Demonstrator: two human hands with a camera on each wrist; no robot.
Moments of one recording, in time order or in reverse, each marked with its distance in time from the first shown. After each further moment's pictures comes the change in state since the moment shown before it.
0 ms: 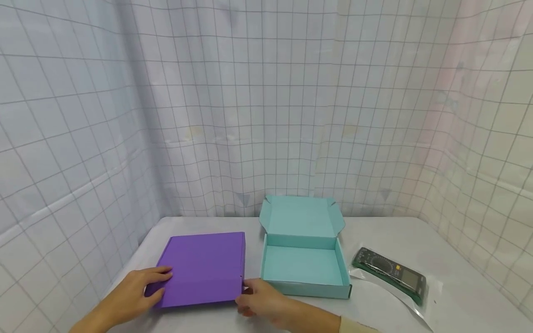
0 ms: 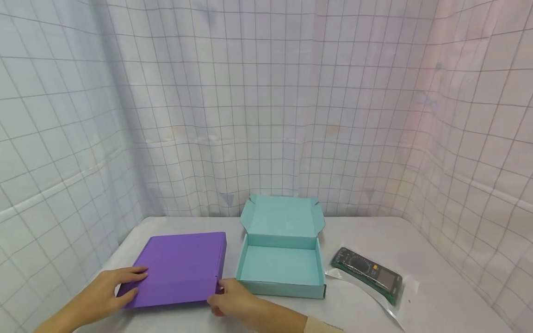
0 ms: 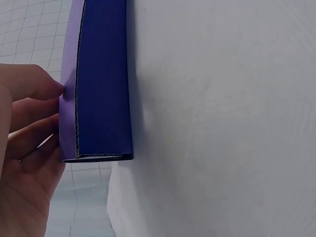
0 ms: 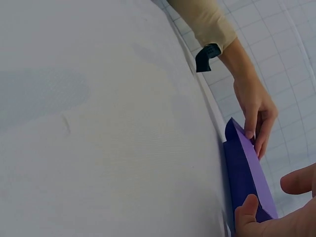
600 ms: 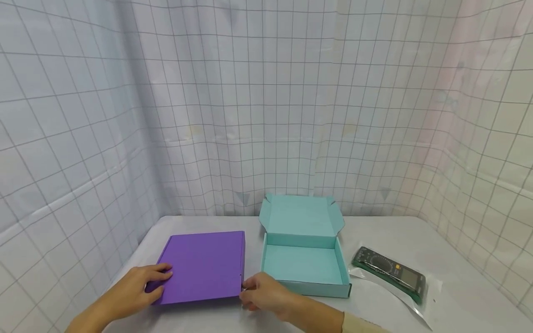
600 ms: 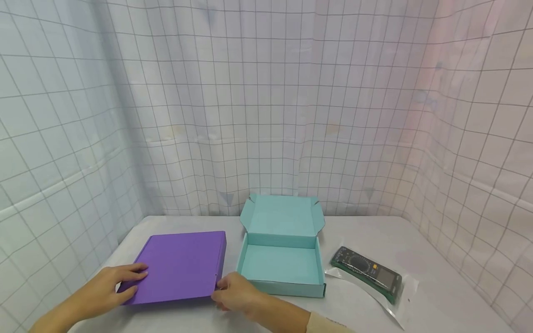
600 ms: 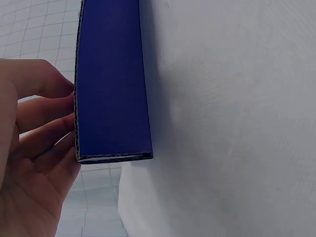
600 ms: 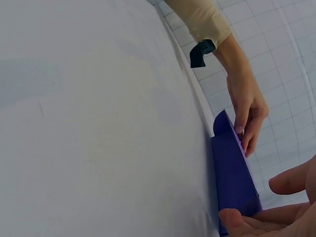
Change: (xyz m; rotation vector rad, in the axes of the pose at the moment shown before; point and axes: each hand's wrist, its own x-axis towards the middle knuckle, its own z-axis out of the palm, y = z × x) left_hand 0.009 0.003 -0.011 -0.032 -0.138 -0.078; right_hand -0.008 -0.013 -0.008 -0.108 0.036 -0.024
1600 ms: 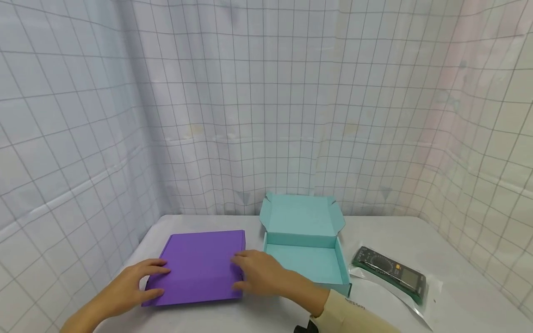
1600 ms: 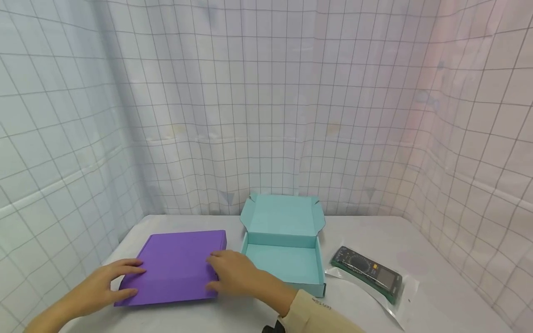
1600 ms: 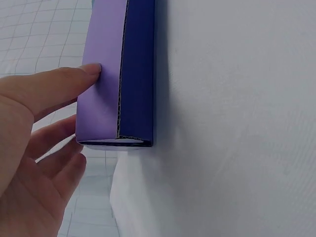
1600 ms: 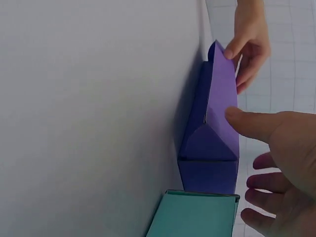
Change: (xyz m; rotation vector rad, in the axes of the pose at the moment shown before) left_hand -0.012 -0.008 0.000 -0.087 0.057 -0.051; right_hand 0.042 -0.015 -0.021 -1.254 0.058 -0.698
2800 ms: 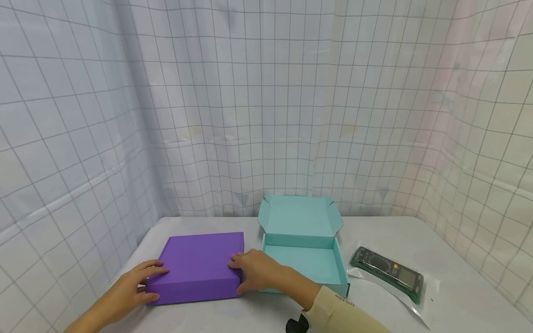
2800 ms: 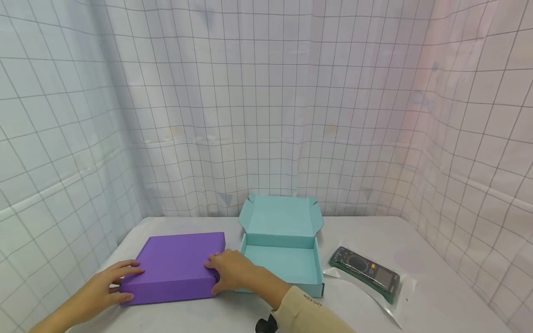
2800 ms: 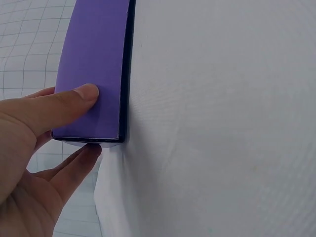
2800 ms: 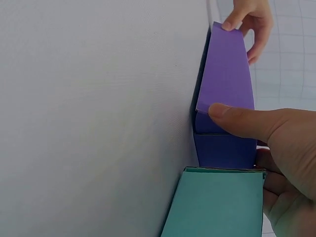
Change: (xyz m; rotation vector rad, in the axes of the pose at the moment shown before) left_hand -0.006 -0.013 0.008 -0.152 -0.015 -0.005; right_hand 0.017 0.012 0.011 -0.002 -0.128 0.012
